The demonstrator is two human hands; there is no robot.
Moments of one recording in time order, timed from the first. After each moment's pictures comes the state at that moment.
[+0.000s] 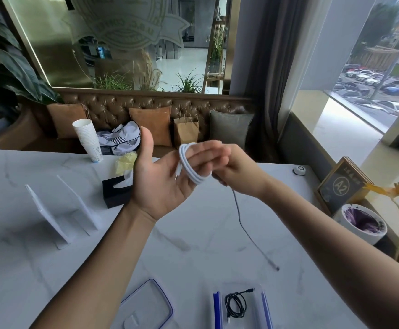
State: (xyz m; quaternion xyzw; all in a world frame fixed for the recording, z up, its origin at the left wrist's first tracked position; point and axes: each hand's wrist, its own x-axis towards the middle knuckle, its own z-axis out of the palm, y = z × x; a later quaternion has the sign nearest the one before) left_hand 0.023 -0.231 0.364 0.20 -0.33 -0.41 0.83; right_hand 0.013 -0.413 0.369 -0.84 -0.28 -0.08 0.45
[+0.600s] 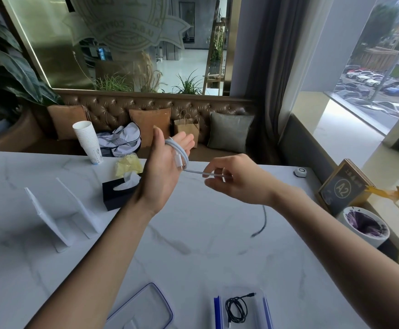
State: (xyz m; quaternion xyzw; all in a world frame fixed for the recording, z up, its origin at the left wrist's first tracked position) left_hand 0.033 -0.241 0.368 0.54 -0.17 -0.10 0.82; right_hand 0.012 -0.429 0.367 -0.93 -0.26 -0.09 0.25
